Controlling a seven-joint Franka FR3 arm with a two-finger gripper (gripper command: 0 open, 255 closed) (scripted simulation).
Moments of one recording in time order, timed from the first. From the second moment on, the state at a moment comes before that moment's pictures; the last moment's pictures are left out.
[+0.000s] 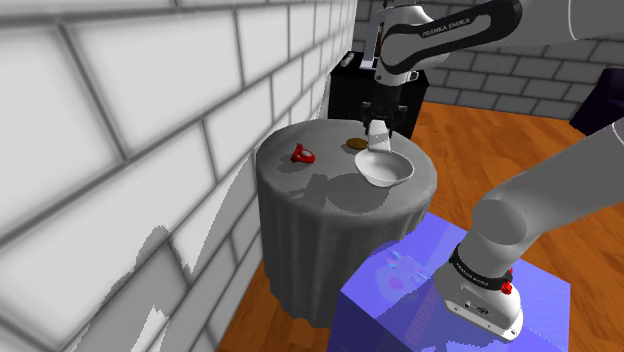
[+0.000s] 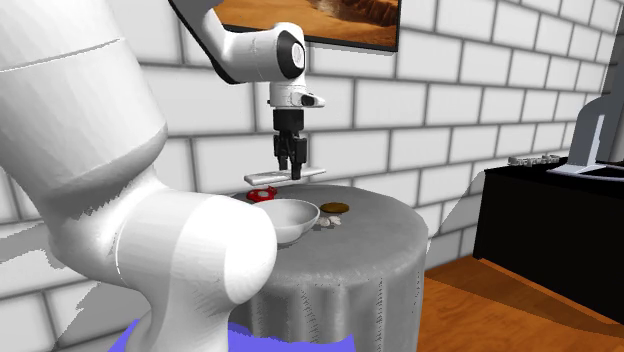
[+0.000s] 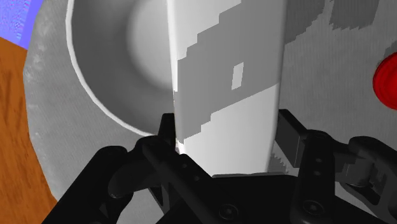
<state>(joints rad) -0.28 -0.43 0.03 -2.40 0.01 1.96 0.78</state>
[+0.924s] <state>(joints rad) -0.28 -0.55 0.03 -2.65 0.02 2.08 0.78</state>
